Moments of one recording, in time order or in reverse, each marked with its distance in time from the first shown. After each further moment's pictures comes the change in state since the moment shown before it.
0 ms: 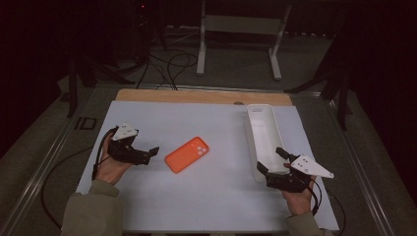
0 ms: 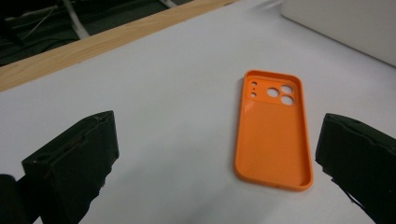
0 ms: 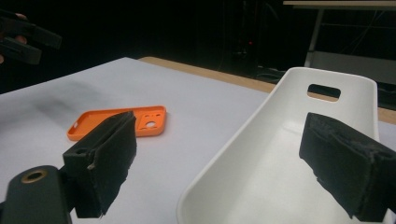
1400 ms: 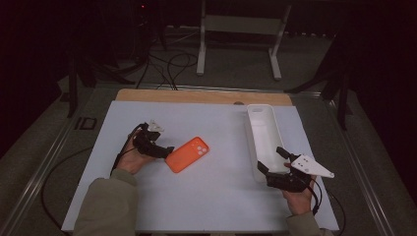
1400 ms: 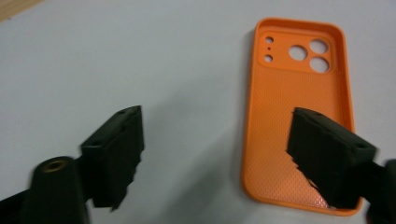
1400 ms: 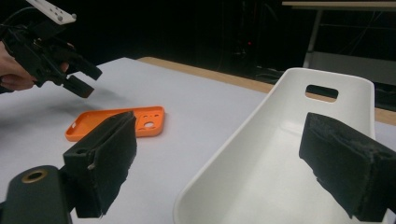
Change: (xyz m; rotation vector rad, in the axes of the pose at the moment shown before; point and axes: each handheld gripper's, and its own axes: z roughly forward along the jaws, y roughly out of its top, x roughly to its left) left arm -0.007 0.005 0.074 0.263 -0.020 0.045; right arm -0.001 0.001 0.000 -0.001 -0.003 0.001
